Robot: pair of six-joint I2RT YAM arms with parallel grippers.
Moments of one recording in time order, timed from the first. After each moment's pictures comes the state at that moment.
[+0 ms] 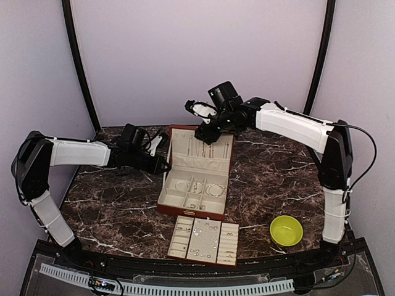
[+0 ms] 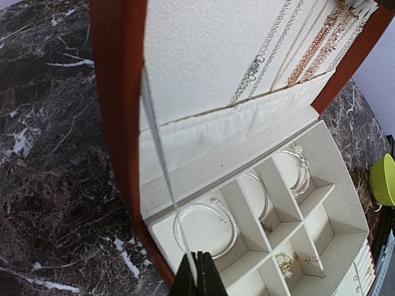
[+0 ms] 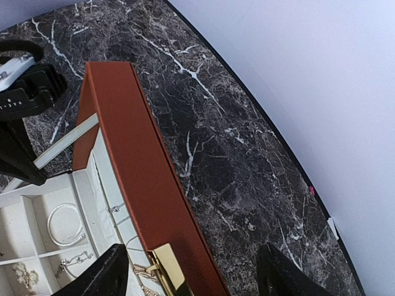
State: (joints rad) left arm -0.53 1.69 1.03 -0.12 0.38 -0.15; right arm 0.78 2.01 1.90 -0.57 0.06 -0.37
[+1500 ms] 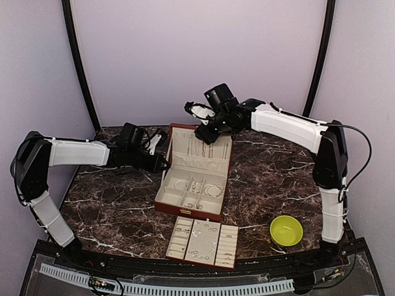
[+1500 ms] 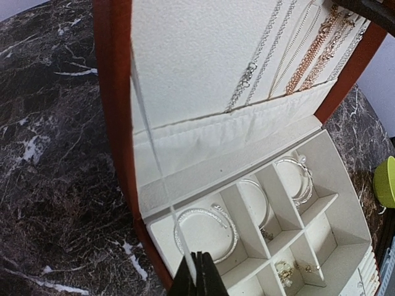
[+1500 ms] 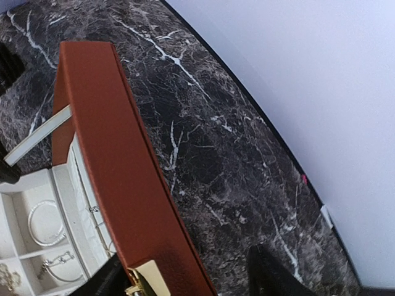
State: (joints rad) left arm -0.52 1.68 1.03 -0.10 0.36 -0.14; right arm 0.78 2.07 1.95 -0.60 0.14 -0.36
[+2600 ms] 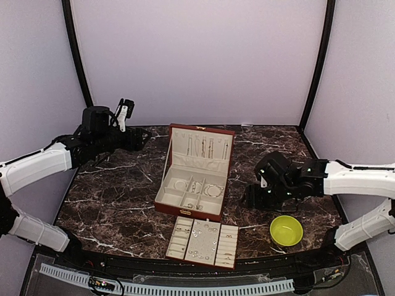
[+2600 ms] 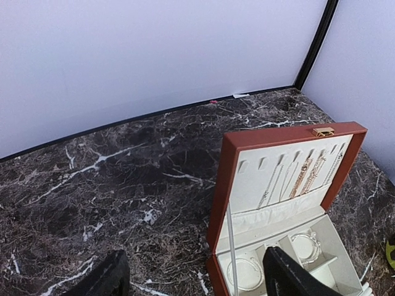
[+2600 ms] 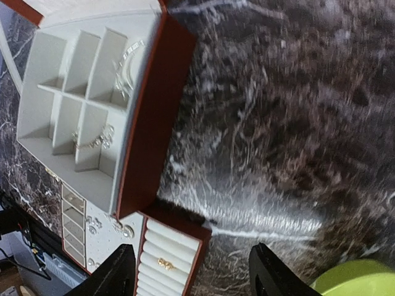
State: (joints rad) left arm -0.47 1.27 0.95 -0.07 0.08 -0.13; right arm 0.94 1.24 0.83 -0.60 0.04 0.91
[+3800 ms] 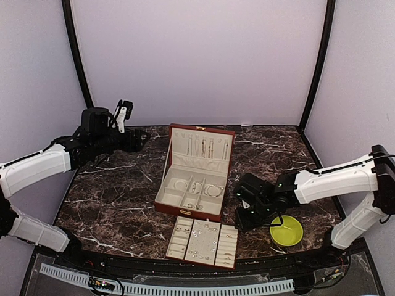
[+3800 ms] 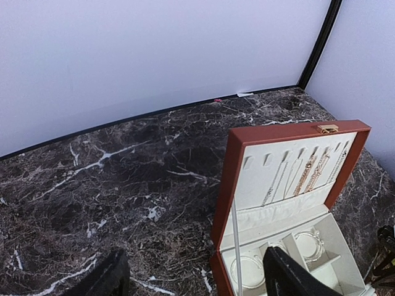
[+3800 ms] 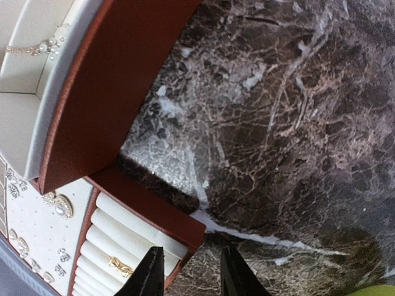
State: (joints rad) left arm -0.47 1.25 0.93 -0.07 0.07 -0.13; right arm 1.09 1.48 0.82 -0.56 0.03 0.79
